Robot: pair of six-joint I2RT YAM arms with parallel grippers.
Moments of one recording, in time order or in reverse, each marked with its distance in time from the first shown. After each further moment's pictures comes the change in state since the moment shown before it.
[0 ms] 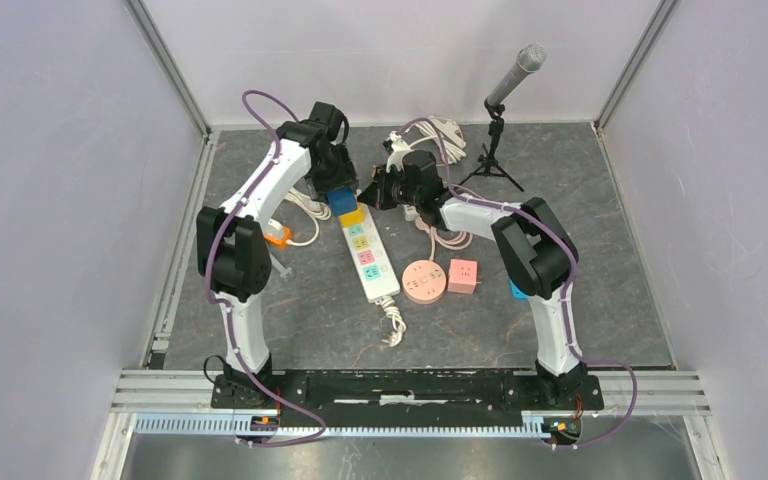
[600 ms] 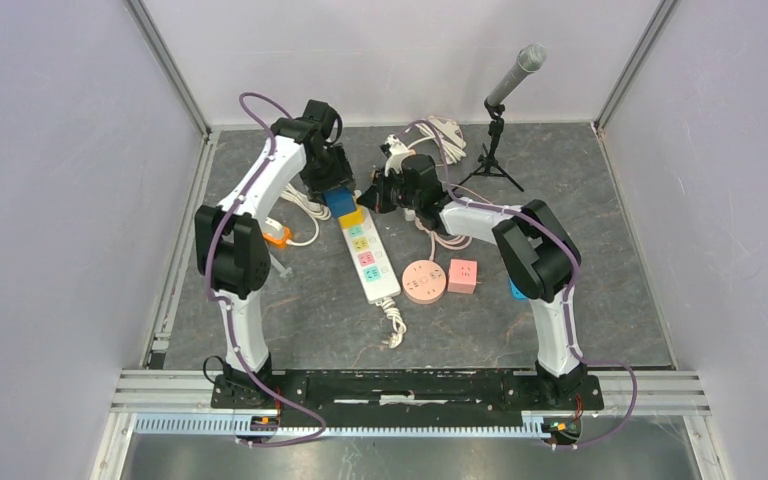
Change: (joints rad) left arm 0.026 0.013 0.035 -0.050 0.065 0.013; right arm 0.018 -0.027 -0.051 0.032 0.028 -0.048
